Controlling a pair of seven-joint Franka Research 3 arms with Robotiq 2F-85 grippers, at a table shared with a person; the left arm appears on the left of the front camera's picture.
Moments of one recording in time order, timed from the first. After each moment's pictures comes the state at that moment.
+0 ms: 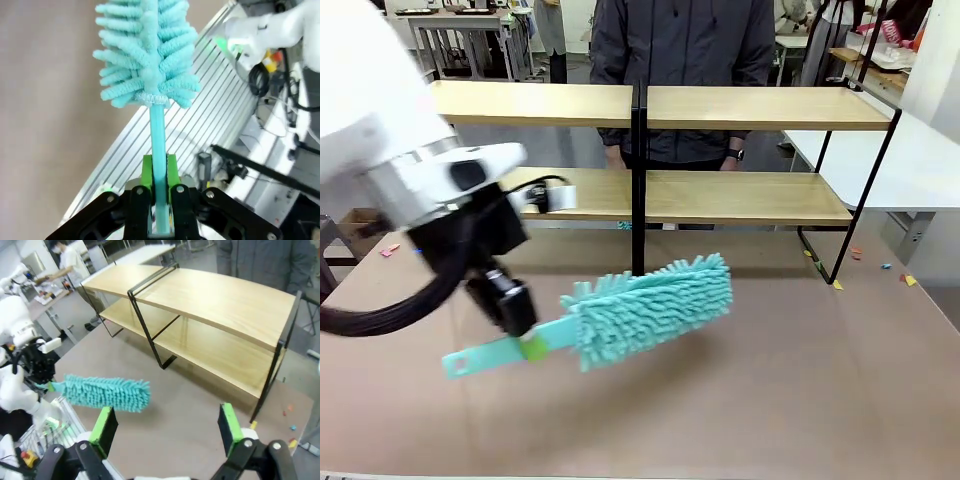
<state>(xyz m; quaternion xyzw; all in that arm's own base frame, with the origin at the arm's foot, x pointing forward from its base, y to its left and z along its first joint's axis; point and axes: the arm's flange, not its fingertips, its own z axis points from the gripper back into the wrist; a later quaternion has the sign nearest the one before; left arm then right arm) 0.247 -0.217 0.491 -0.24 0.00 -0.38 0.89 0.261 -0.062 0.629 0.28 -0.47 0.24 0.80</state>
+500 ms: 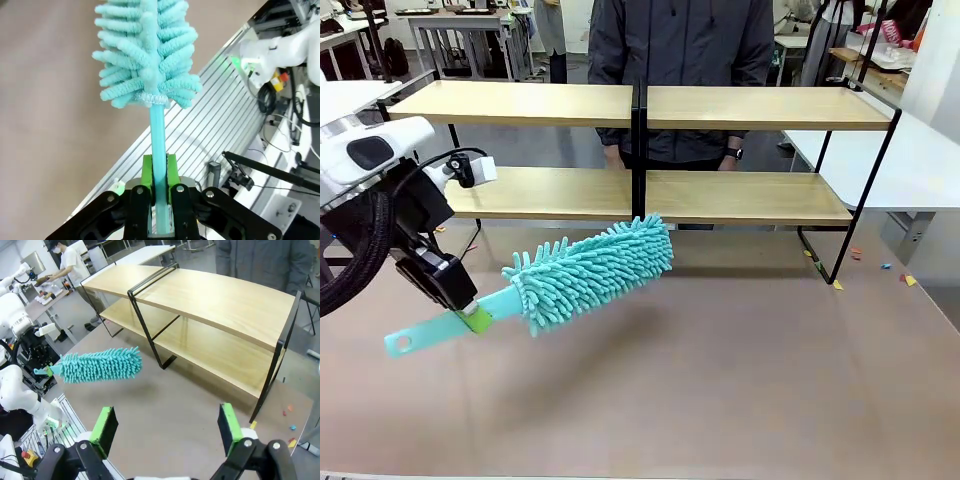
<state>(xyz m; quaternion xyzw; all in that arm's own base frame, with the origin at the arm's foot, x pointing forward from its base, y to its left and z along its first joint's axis) 0.257 -0.154 0.505 -0.25 -0.05 -0.33 0.91 0.261 -0.062 0.629 0.28 -0.47 0.24 0.80</state>
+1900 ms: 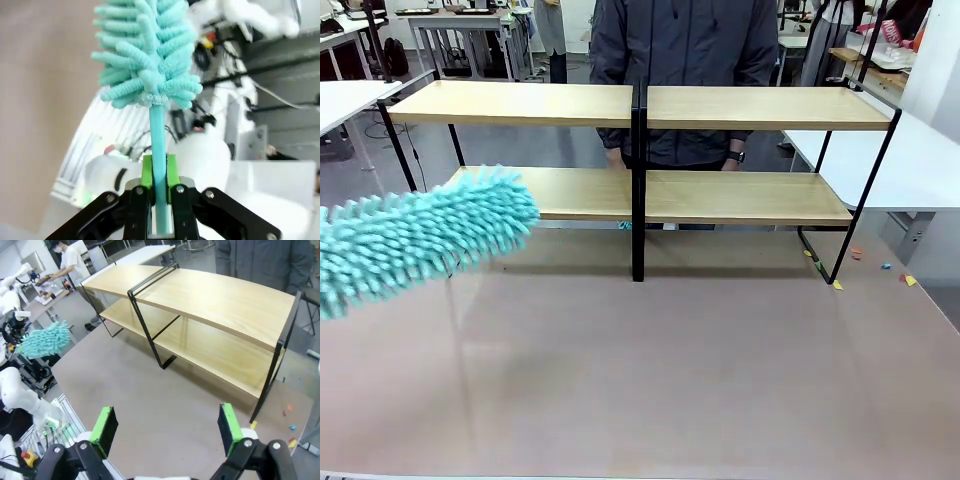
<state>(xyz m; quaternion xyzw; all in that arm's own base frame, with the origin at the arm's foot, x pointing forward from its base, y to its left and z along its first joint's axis) 0.219 0.131 0.524 -0.45 -0.04 -0.40 0.80 0.261 -0.062 0.629 0.28 -0.47 0.24 0.80</state>
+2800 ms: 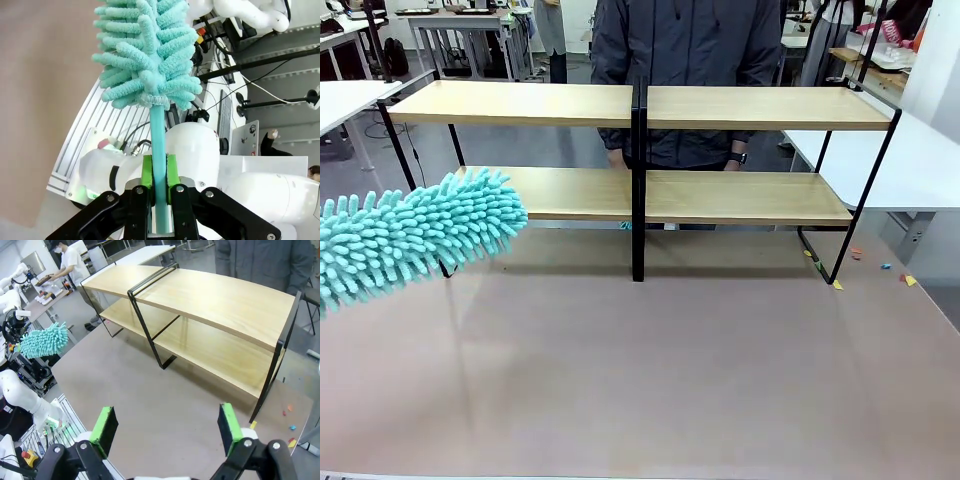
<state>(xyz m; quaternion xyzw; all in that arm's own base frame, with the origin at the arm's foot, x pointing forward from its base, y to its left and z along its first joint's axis) 0.220 0.133 0.526 -0.44 -0.03 -0.39 0.81 0.261 -0.062 0.629 0.28 -0.47 0.24 0.80</state>
